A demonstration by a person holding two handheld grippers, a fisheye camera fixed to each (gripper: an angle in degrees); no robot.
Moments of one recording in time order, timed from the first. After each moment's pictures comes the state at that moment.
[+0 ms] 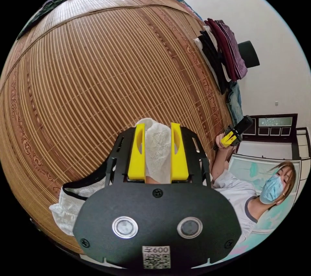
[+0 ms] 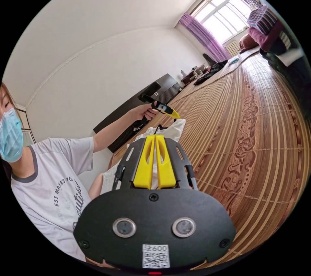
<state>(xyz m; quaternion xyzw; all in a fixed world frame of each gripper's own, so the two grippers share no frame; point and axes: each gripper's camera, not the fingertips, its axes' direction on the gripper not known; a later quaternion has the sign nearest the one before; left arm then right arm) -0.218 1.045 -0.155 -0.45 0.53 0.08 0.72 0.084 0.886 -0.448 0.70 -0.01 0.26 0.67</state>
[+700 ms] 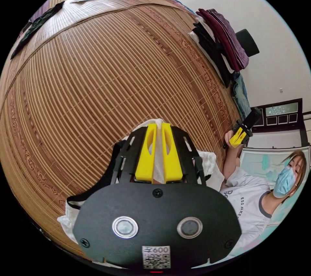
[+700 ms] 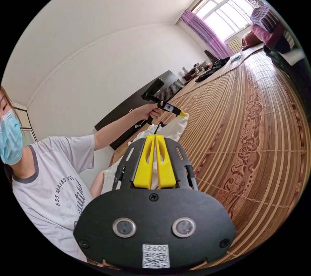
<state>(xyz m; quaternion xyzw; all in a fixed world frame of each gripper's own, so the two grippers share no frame) -0.203 1.083 -0.164 -0.40 0.55 0.10 0.72 0.121 0.868 -0.426 0.68 -0.02 0.25 0.69</state>
